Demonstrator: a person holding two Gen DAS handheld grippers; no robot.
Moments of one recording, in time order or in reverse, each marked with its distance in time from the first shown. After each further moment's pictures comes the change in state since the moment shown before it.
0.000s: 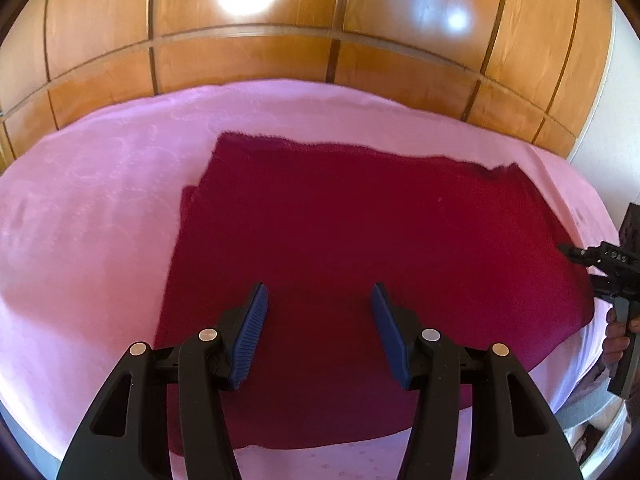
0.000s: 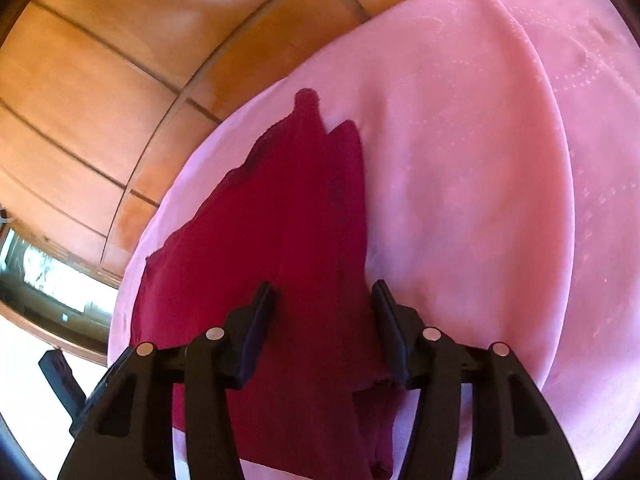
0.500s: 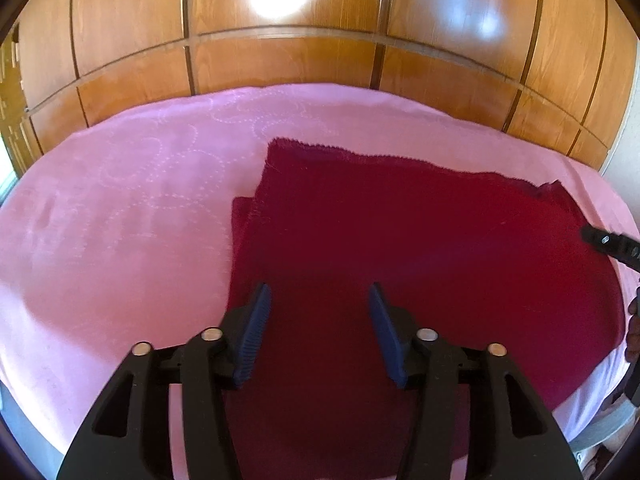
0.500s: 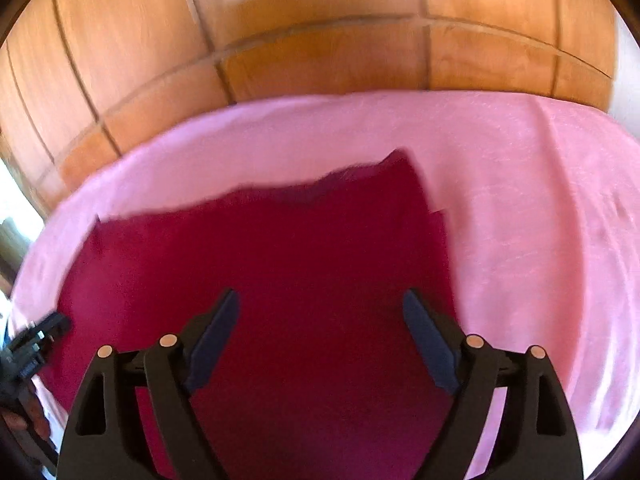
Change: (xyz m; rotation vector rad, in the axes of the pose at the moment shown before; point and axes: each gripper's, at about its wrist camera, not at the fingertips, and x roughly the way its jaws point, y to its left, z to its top) left arm 0.000 0.026 0.009 -0.044 -0.033 0.119; right arm 0.017 0.094 0.015 -0.322 -0.138 -0.284
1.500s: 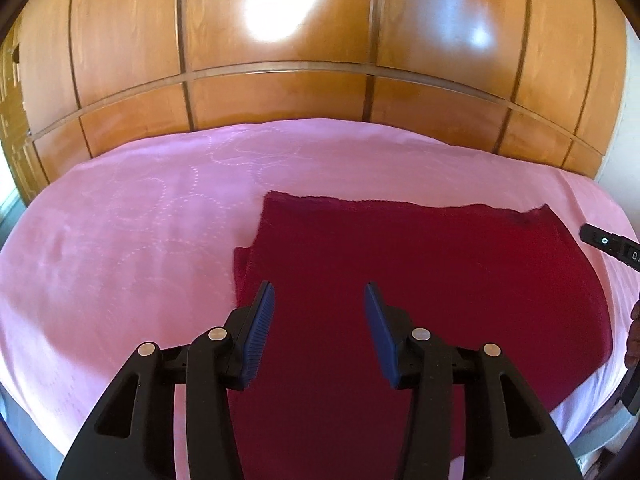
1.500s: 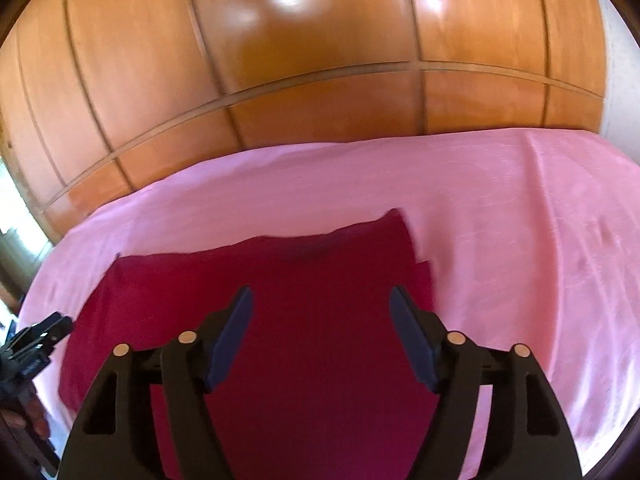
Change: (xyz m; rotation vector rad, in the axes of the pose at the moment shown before) left arm -0.020 -0.010 0.025 0.040 -0.065 0.002; right arm -0.019 0.035 0.014 -0.068 -0.065 0.021
